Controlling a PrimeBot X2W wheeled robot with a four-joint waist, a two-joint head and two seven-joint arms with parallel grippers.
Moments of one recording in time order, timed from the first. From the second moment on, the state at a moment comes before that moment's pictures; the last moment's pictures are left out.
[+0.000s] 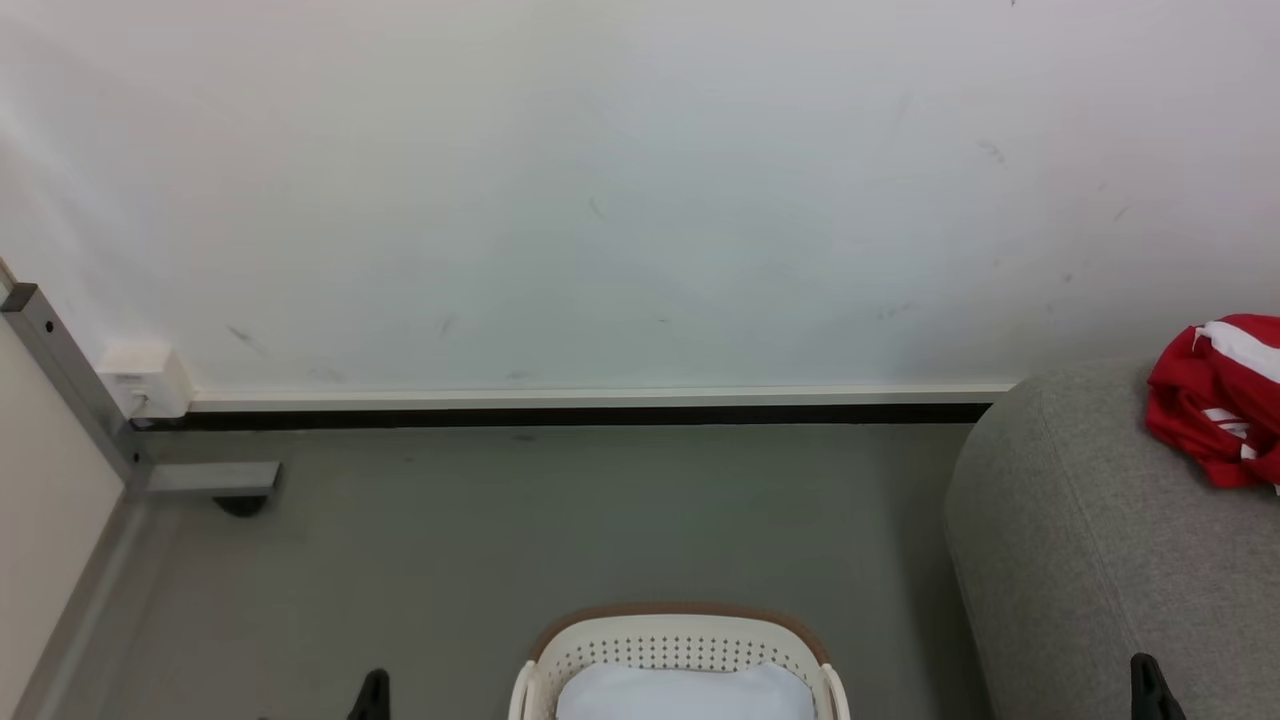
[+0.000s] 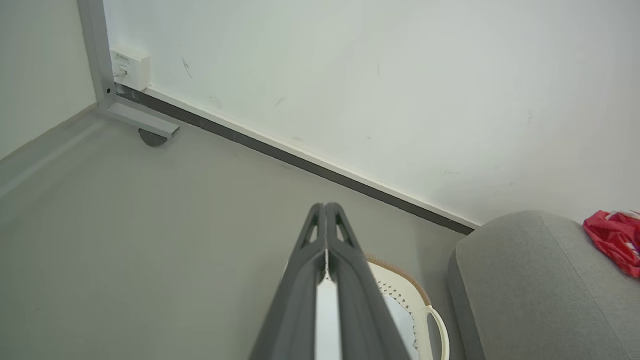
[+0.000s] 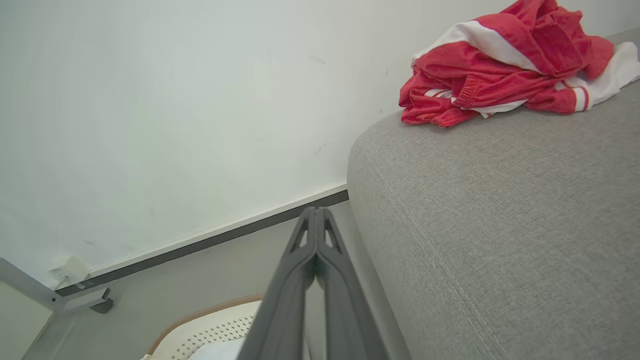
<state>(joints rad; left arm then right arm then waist) 0.04 0.09 -0.12 0.32 -0.52 0.03 -0.19 0.05 -0.03 -0.11 0.35 0.45 0.13 -0.18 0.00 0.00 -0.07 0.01</state>
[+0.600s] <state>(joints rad) 0.00 0.08 -0.07 0.30 -0.78 -0.01 -0.12 0.02 -0.03 -0.11 0.32 0.74 0.13 -0.11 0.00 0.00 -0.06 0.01</state>
